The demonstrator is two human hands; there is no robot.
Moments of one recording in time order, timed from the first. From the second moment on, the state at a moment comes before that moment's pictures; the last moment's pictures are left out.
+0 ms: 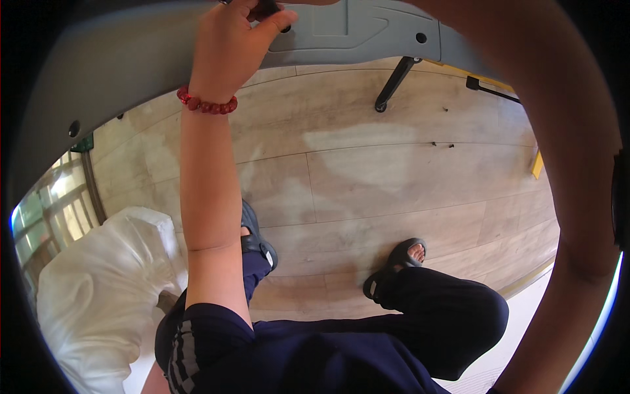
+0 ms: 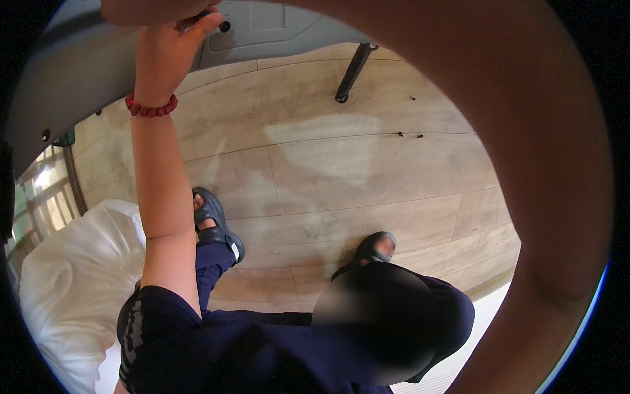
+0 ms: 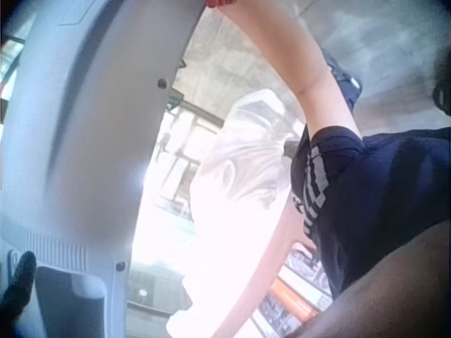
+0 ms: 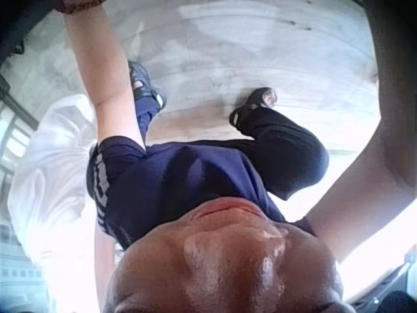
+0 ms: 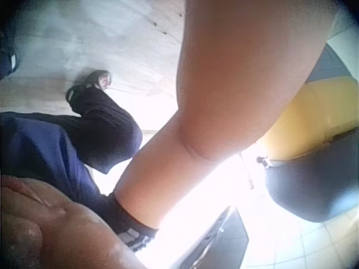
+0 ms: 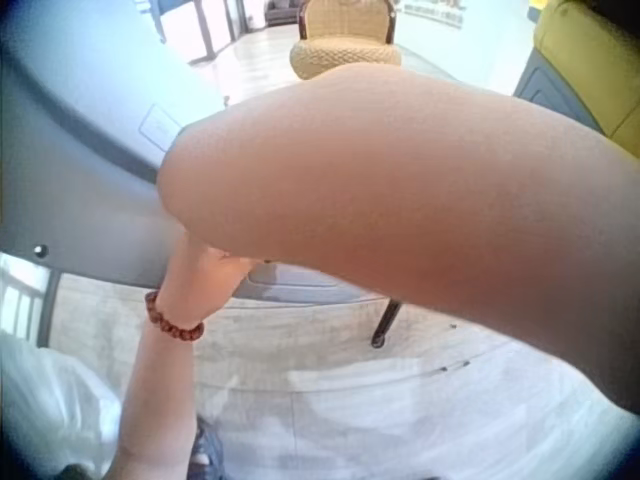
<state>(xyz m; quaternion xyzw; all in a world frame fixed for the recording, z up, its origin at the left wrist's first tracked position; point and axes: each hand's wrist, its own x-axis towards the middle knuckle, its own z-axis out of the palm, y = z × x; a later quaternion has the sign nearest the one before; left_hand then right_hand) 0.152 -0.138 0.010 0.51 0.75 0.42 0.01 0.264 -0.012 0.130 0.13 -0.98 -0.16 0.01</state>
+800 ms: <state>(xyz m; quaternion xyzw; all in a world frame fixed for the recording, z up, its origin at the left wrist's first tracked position) 0.138 -0.146 -0.010 0.50 0.81 0.24 -0.20 0.270 -0.007 0.126 0.12 -0.98 -0.15 0.01</state>
